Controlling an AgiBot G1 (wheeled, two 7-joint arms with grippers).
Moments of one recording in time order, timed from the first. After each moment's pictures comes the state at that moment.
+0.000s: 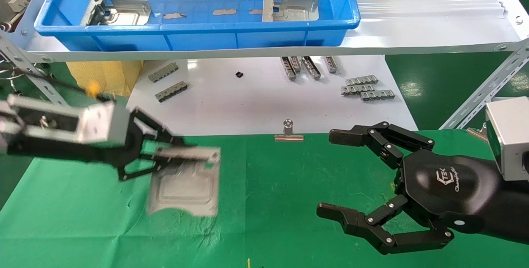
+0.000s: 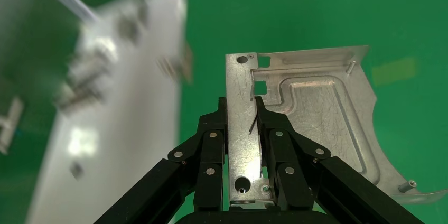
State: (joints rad) left arm -1.81 0.88 0.86 -0.51 1.20 1.57 0.37; right arm 1.07 -0.55 -0.38 1.21 -0.62 -1.41 0.11
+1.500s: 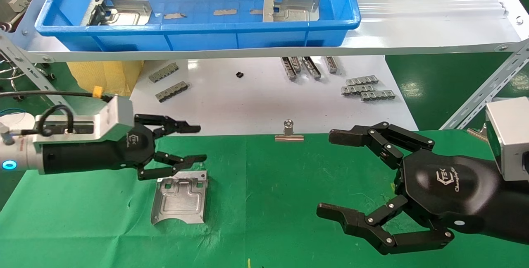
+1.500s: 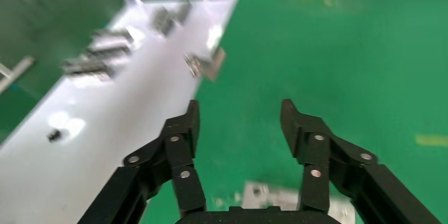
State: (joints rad) left arm -1.73 1.00 0.81 -0.07 1.08 1.61 0.59; right arm 1.07 -0.55 -0.38 1.21 -0.62 -1.41 0.11
